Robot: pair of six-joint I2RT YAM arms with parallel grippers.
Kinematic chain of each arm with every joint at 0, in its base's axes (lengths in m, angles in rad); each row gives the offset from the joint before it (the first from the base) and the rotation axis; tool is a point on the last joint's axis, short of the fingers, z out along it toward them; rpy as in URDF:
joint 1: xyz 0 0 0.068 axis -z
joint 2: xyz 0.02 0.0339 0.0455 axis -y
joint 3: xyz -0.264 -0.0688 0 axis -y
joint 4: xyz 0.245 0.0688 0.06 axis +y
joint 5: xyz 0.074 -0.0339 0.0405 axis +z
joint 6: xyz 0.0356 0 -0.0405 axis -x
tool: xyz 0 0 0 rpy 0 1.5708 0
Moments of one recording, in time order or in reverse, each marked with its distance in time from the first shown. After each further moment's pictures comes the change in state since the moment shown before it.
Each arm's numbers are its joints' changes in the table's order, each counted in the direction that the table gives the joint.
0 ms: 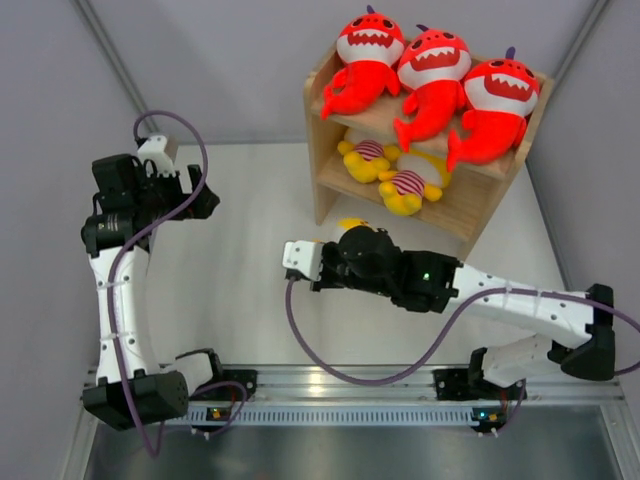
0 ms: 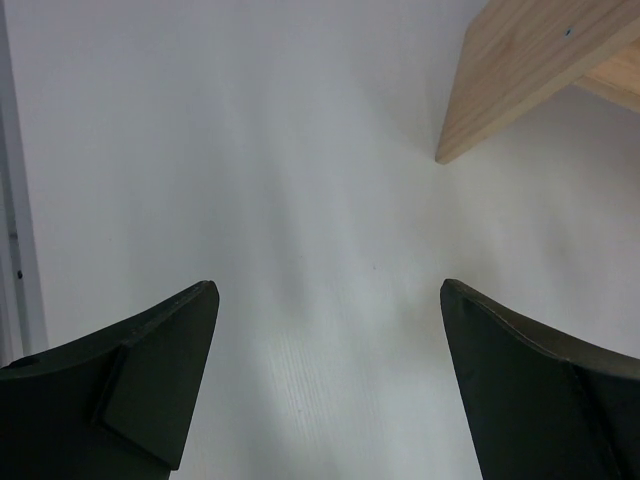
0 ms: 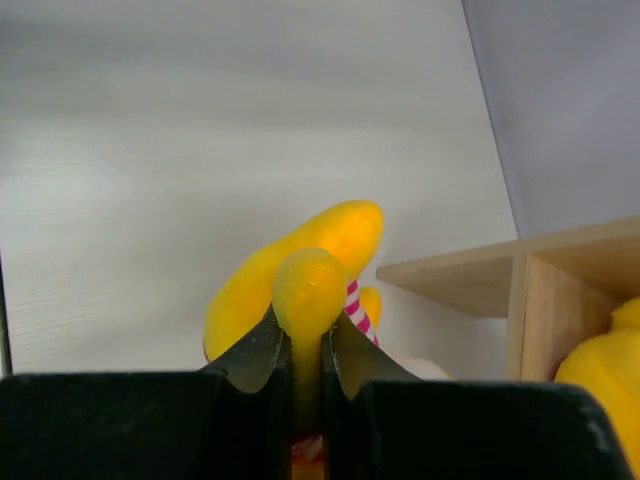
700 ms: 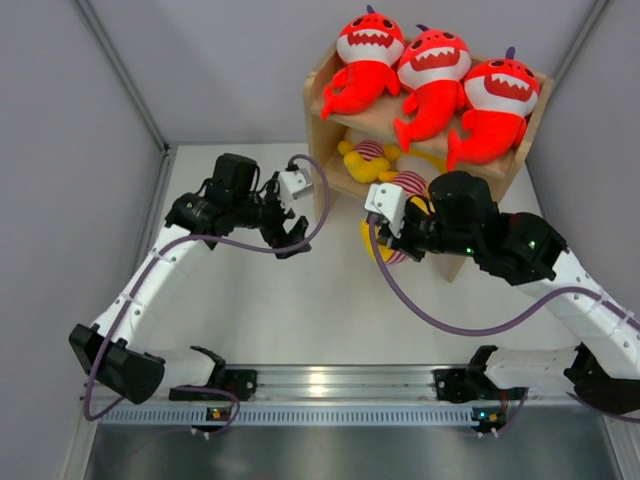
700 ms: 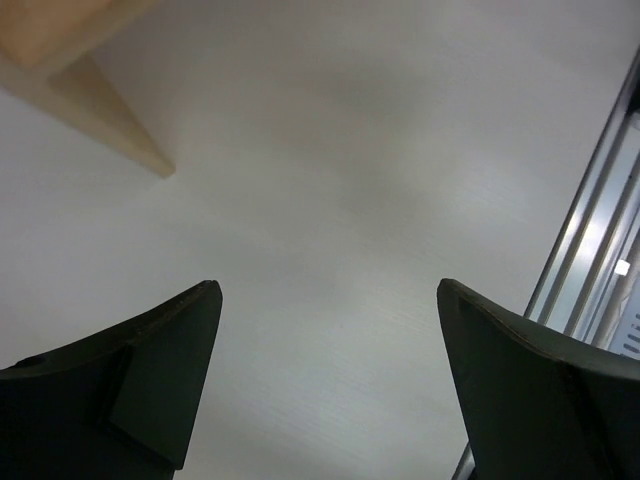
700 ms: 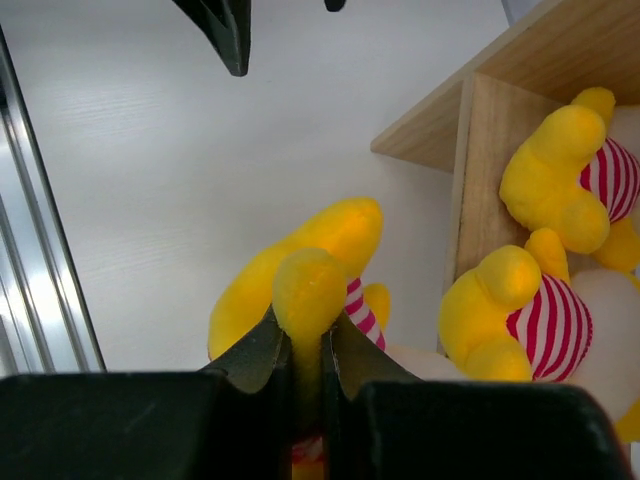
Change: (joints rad) left arm 0.629 -0.145 -0.049 0.014 -0.079 -0.360; right arm 0.346 0.165 0.281 0.579 0.249 -0.089
